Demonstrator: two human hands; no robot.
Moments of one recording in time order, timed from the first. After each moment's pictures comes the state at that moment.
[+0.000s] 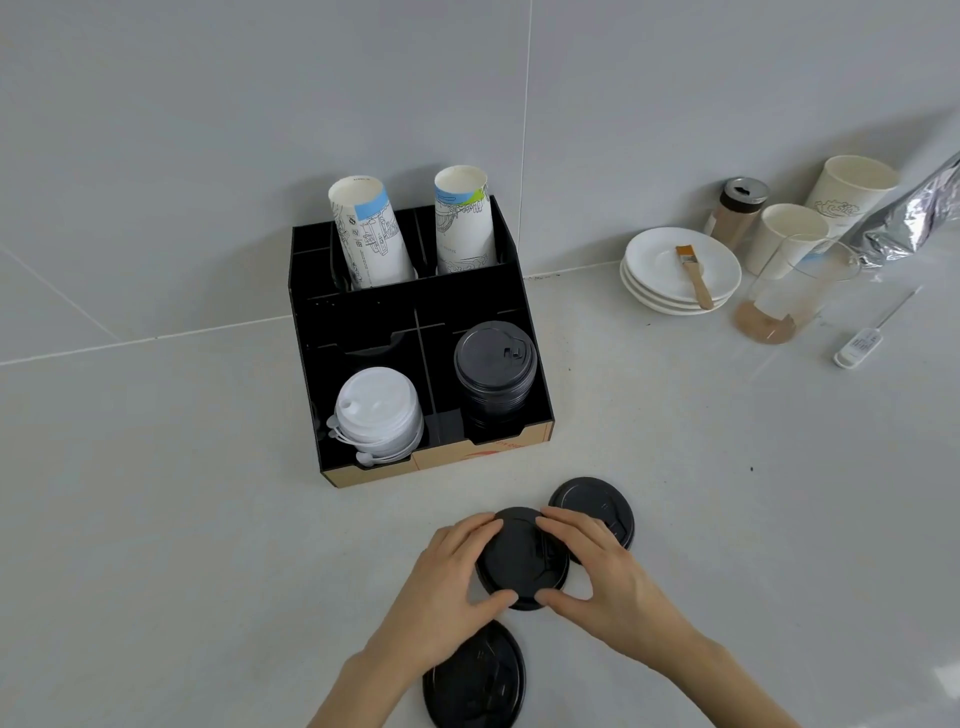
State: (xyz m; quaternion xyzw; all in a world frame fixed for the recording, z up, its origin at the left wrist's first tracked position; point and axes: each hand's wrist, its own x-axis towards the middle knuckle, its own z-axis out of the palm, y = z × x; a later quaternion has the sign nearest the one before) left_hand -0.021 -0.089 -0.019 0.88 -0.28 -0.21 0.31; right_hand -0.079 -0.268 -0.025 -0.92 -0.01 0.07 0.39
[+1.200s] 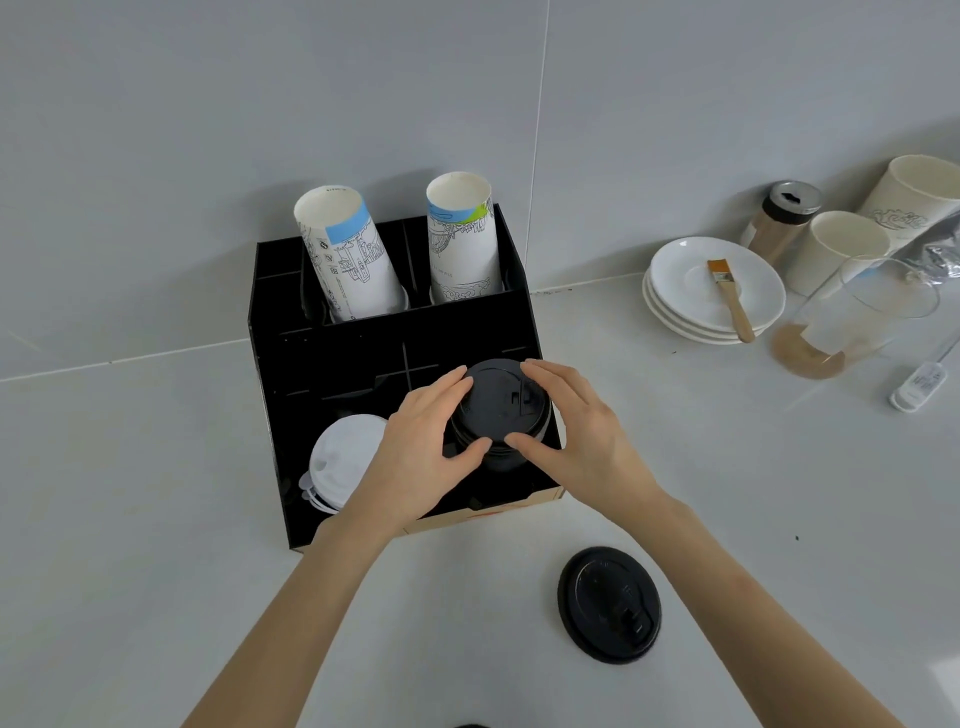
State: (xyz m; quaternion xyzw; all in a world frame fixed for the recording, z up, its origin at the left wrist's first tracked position) left_hand 0.135 -0.134 0.031 0.91 -0.25 -0.08 0.33; right_hand 0.086 -0.294 0.024 -0.91 0.01 -0.06 0.42
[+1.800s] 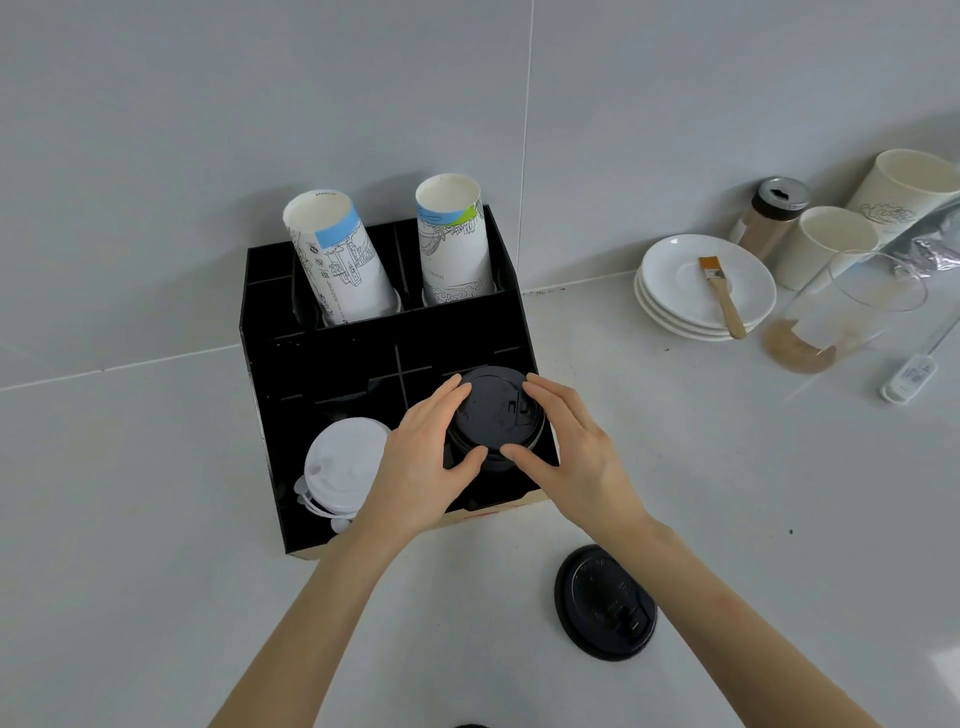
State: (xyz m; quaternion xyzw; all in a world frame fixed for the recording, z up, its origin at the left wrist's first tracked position) left_hand 0.126 -0.138 0.023 0.90 -0.23 -0.10 0.35; right_hand 0.075 -0.288 0.005 -0.89 0.03 -0.10 0.43
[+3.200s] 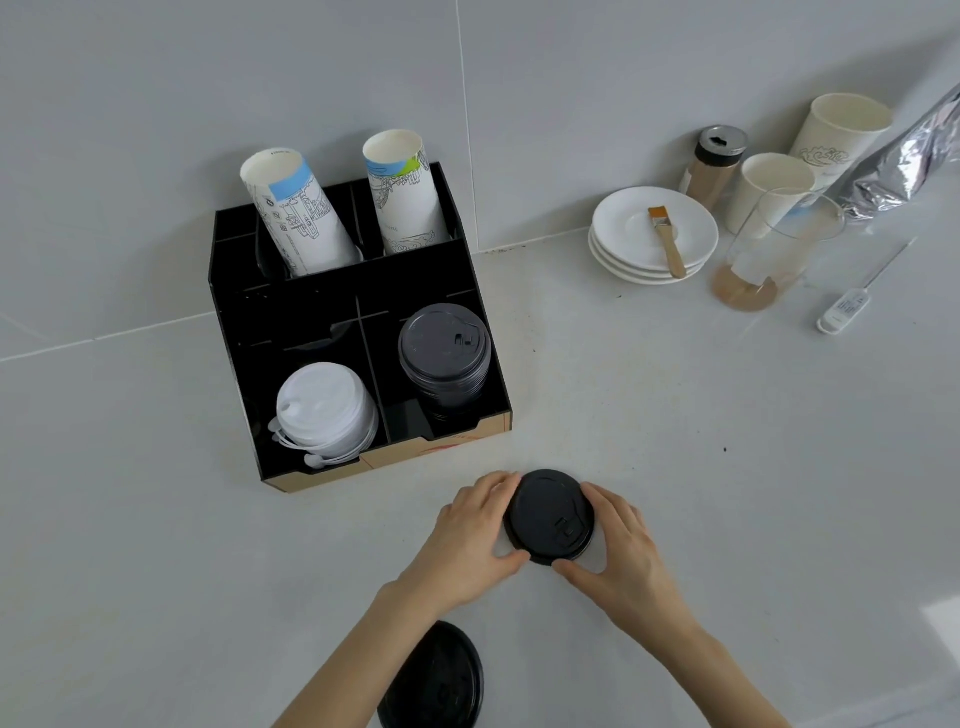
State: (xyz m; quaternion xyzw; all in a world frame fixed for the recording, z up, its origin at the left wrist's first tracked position) left_hand 0.006 -0.163 -0.031 0.88 -0.32 -0.28 0.20; right_hand -0.086 -0.313 -0.047 -0.90 0.17 0.03 0.41
